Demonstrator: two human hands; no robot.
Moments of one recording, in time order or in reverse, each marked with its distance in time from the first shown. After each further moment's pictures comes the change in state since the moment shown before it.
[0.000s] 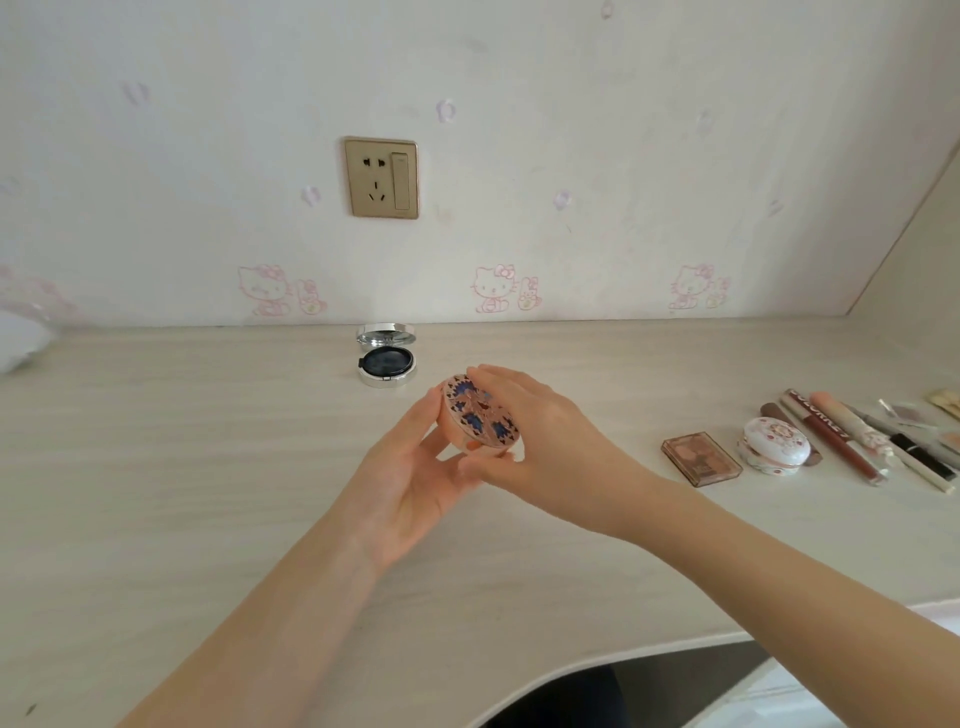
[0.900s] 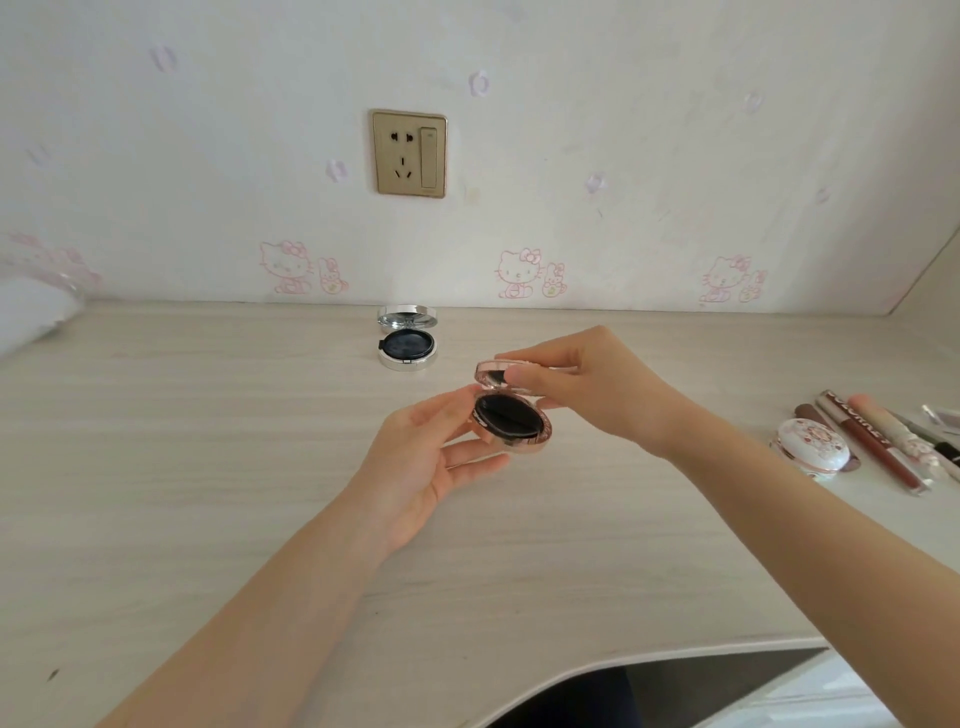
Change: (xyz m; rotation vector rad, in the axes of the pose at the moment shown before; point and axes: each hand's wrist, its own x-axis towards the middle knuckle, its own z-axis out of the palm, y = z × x) left_hand 0.004 0.002 -0.010 0.334 0.165 0.077; right_hand 0.037 0.021 -0.026 0.424 -0.070 0.113
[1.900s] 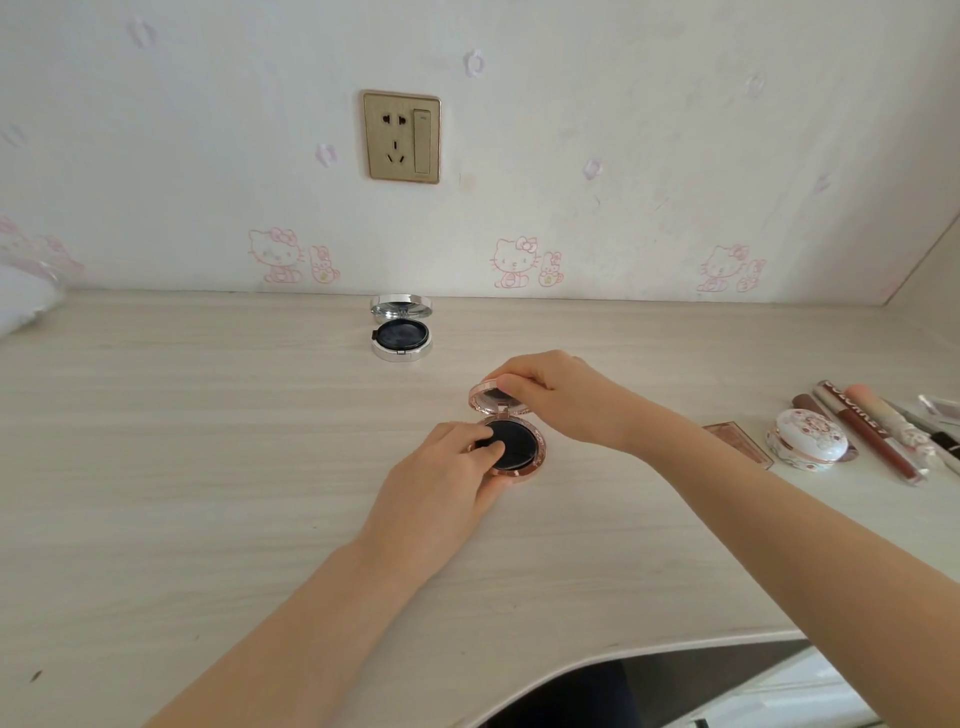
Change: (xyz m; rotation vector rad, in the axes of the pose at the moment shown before) left_hand -0.012 -0.035 -0.003 1.653 0.051 0.587; right_hand 0.017 0.026 0.017 -0.342 -0.076 0.058
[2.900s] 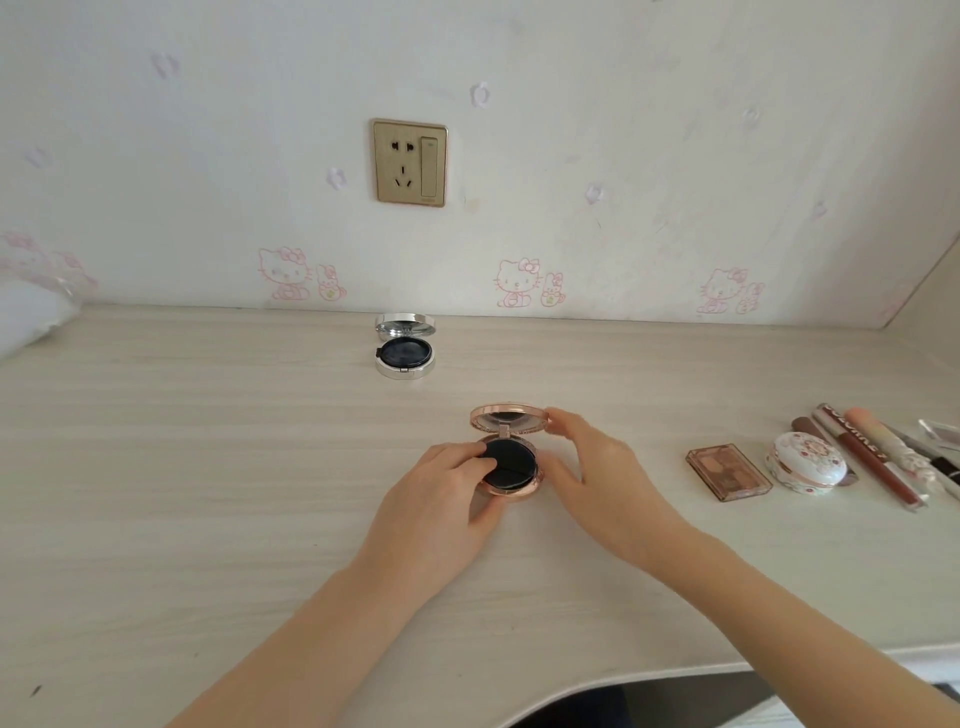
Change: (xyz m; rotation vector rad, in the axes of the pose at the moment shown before) left_hand -0.002 0.001 0.003 -0.084 0.085 -0.068; right_hand -0.053 0.029 0.034 -0.044 0.279 0.090
